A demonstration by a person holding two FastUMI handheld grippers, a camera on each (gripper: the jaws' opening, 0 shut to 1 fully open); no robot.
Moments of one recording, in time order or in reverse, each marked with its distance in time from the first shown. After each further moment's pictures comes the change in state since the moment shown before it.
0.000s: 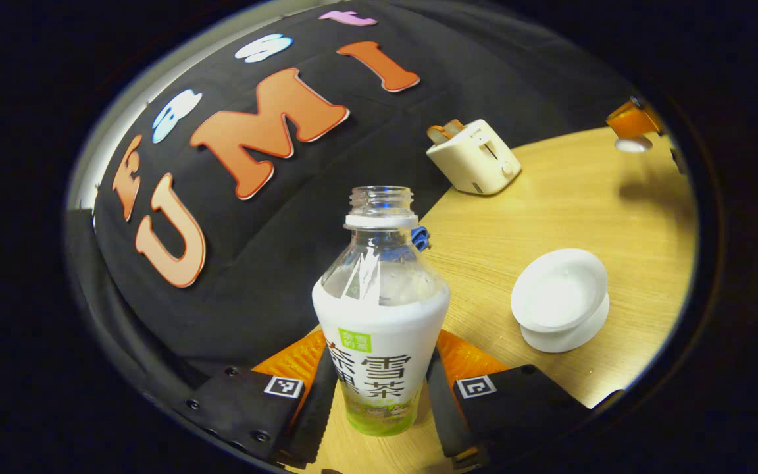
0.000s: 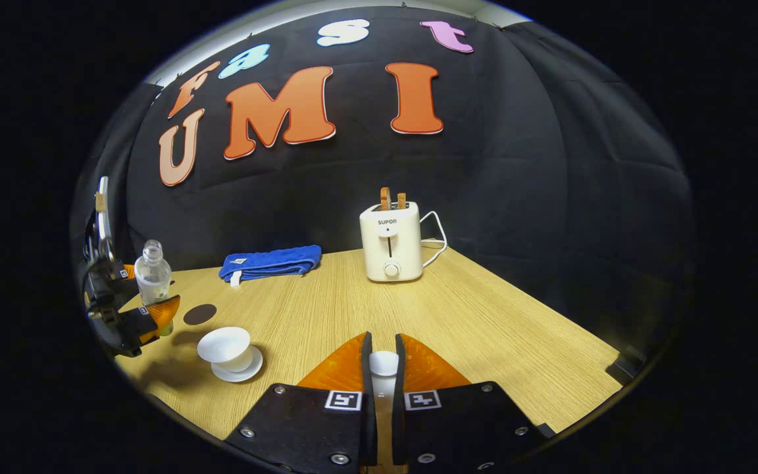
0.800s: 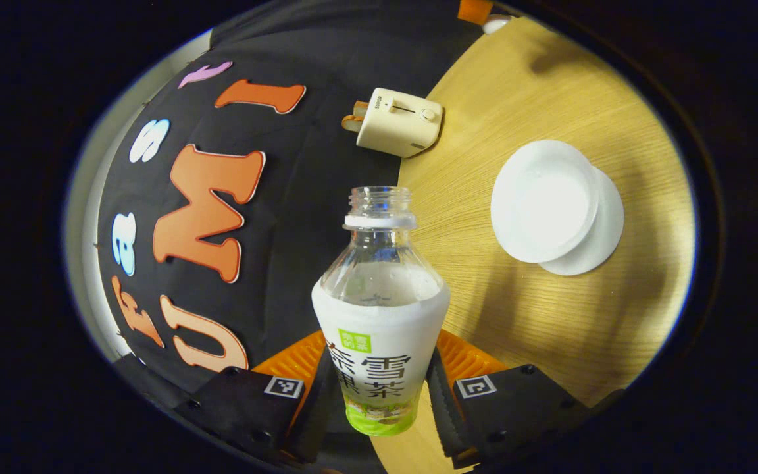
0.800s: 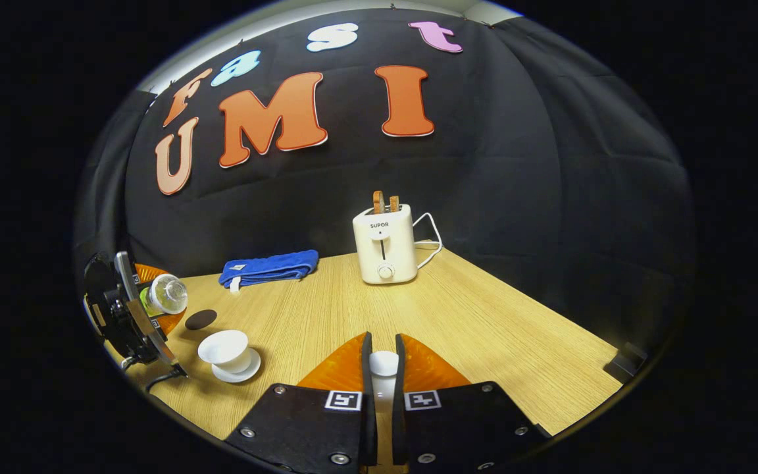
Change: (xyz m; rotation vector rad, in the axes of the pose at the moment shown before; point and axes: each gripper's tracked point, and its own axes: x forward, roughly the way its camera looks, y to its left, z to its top) left arm 0.013 0.003 0.001 0.566 -0.019 0.014; right arm -0.005 -0.007 0.000 0.025 -0.008 0.002
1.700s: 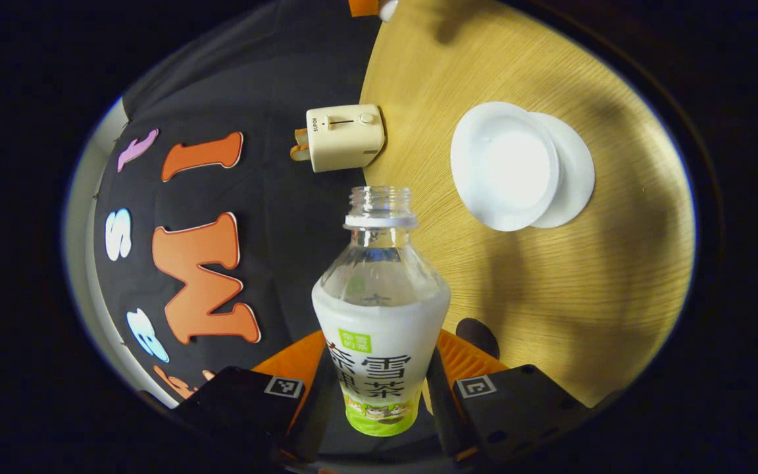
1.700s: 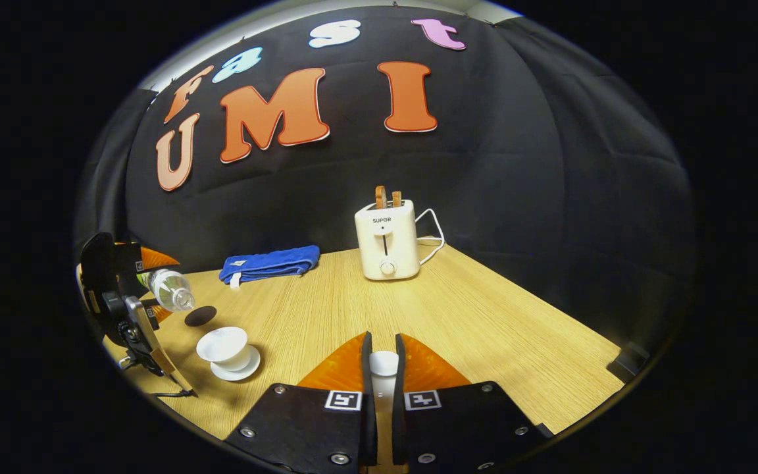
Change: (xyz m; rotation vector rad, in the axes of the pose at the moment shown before) left arm 0.000 0.018 0.012 0.395 -0.038 -0.026; right arm 0.006 0.001 -0.004 -0.006 0.013 0.007
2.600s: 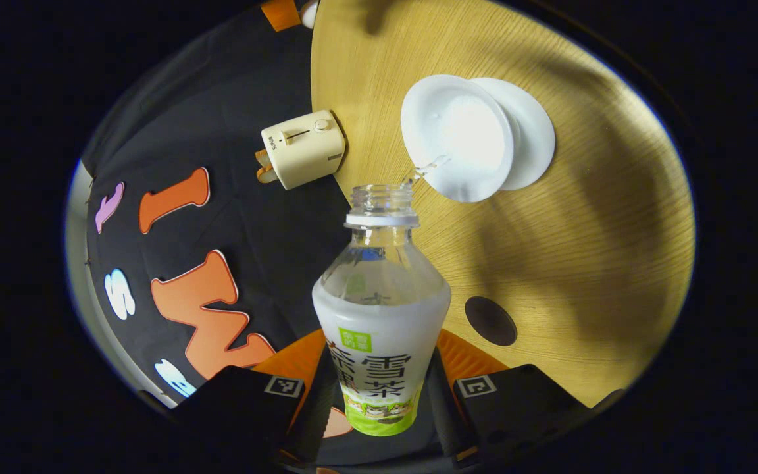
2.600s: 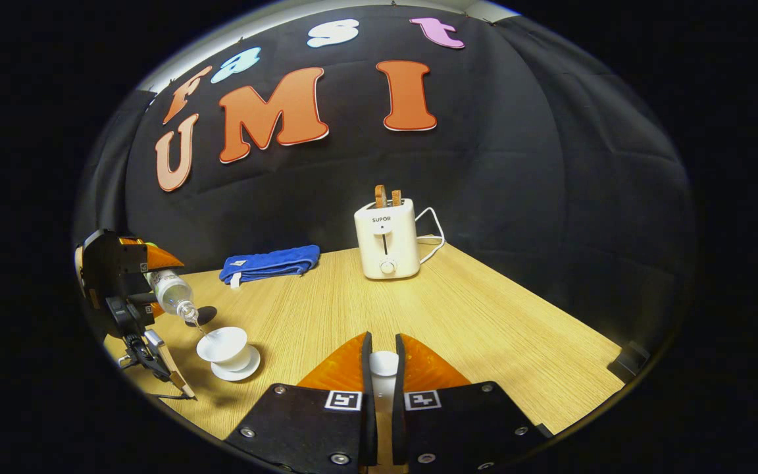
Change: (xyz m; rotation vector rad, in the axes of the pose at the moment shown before) left arm 0.001 -0.001 -0.002 0.225 0.009 -0.053; right arm 0.002 -0.001 0.000 0.002 0.007 0.006
